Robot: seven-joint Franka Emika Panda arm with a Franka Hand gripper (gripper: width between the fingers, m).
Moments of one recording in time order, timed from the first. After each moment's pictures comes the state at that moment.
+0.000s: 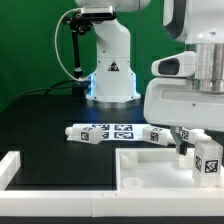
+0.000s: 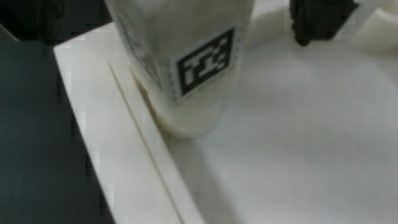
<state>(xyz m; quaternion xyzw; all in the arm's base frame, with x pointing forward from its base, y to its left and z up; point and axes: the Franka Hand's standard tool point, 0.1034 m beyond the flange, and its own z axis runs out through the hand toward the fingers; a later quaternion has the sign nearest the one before) 0.639 0.112 0.071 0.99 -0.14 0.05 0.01</state>
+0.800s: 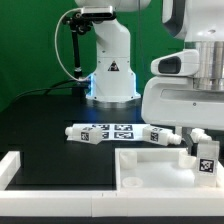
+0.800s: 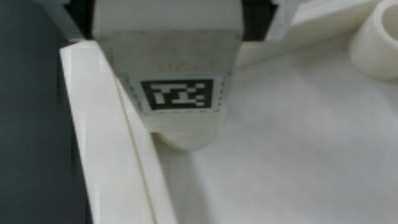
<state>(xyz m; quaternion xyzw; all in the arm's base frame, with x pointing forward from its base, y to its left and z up) 0.643 0.111 0.073 0.98 -0.20 0.05 0.00</state>
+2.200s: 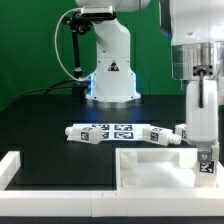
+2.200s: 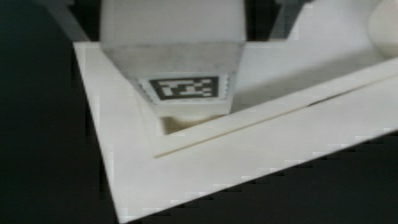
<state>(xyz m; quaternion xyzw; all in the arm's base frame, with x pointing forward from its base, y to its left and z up) 0.639 0.108 0.072 0.57 -0.82 0.00 -0.07</state>
